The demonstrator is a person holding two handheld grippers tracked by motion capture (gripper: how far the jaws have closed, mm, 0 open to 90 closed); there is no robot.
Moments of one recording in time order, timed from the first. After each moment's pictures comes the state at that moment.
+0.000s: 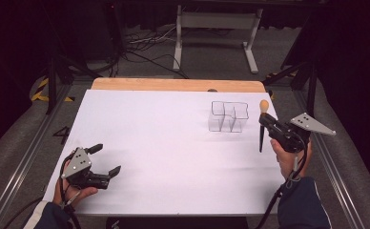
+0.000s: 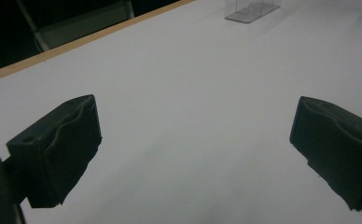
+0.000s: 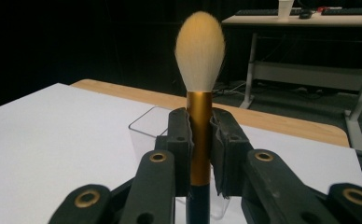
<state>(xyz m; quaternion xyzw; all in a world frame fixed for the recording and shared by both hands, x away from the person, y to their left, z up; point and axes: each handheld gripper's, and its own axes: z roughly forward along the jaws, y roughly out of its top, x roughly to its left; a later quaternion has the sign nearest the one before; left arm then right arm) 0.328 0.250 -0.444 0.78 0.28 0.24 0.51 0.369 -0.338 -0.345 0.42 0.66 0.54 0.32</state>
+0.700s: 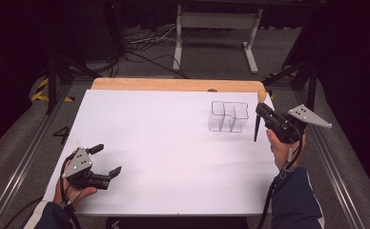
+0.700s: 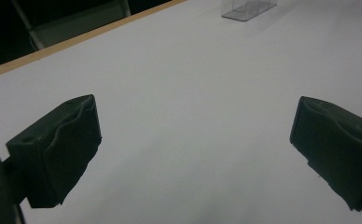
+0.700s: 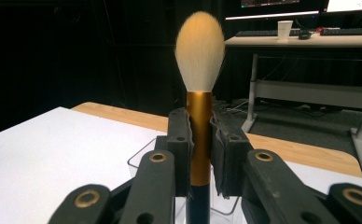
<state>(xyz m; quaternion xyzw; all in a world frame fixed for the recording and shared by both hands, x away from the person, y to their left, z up) 0.329 0.249 -0.446 0.78 0.27 0.24 0.51 0.390 -0.328 -0.336 0.40 0.64 0.57 0.33</state>
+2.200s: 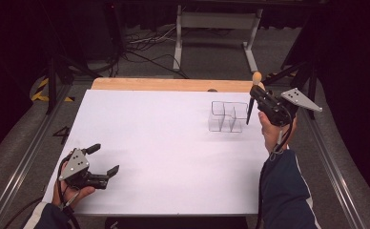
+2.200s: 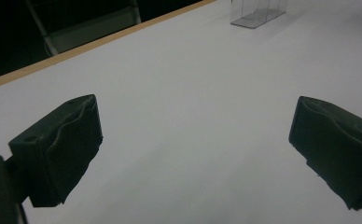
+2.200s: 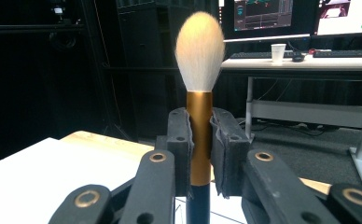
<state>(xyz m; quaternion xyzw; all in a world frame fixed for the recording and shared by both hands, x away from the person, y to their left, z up) 0.324 0.254 -0.444 0.77 0.28 0.25 0.51 0.428 -0.309 -0.318 0.40 0.61 0.59 0.35</state>
